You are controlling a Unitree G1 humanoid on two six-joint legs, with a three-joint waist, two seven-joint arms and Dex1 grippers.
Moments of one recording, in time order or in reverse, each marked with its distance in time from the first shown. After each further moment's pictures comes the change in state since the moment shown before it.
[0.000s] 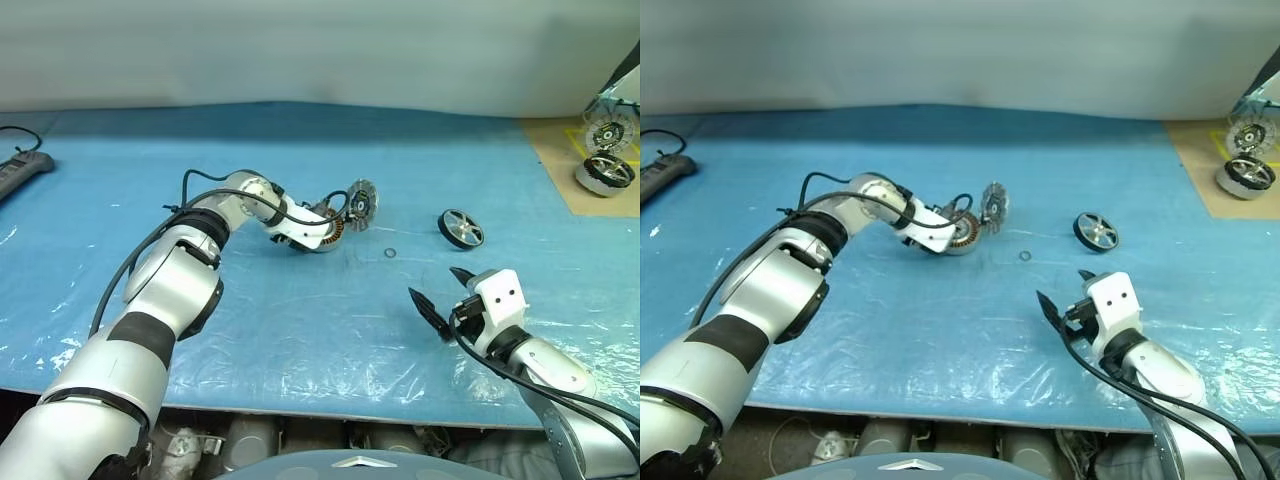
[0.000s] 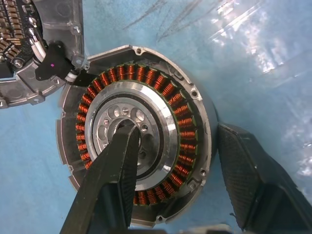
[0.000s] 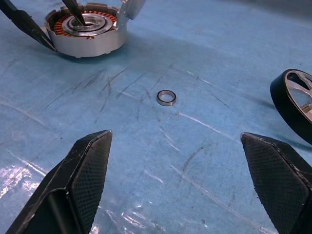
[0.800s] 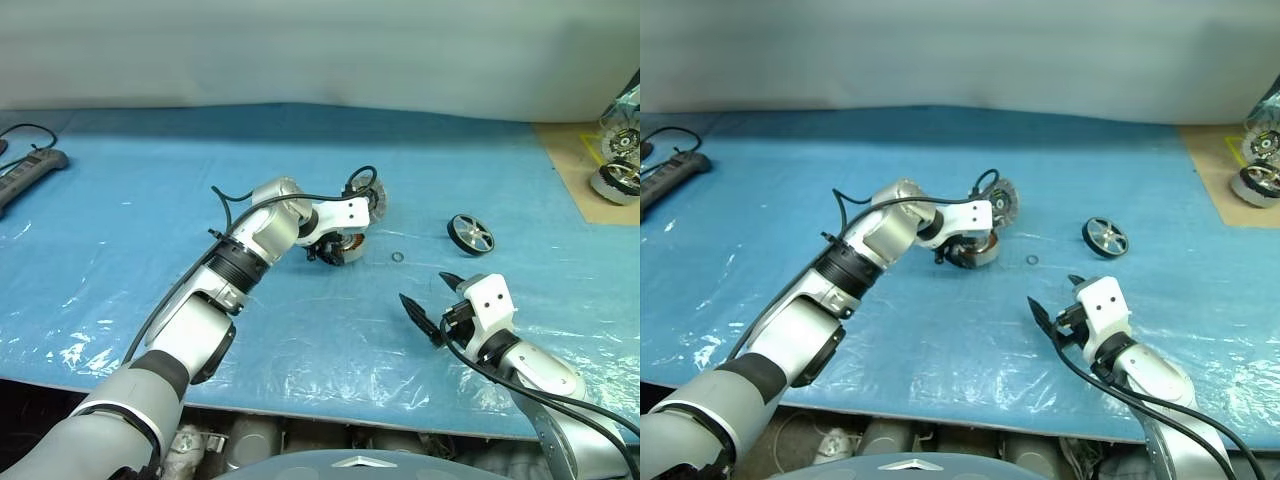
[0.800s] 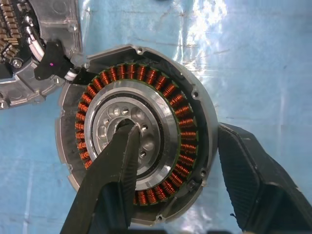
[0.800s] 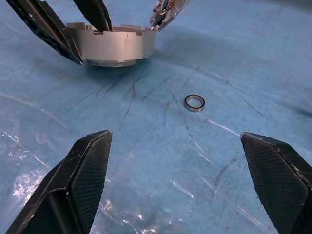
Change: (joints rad) left arm 0.249 -0.100 -0.013 -0.910 -0.060 1.319 -0.267; right arm 0.015 0.011 0.049 0.000 -0.017 -0.005 0.011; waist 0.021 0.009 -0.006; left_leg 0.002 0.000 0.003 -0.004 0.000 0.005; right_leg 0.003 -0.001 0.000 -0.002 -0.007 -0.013
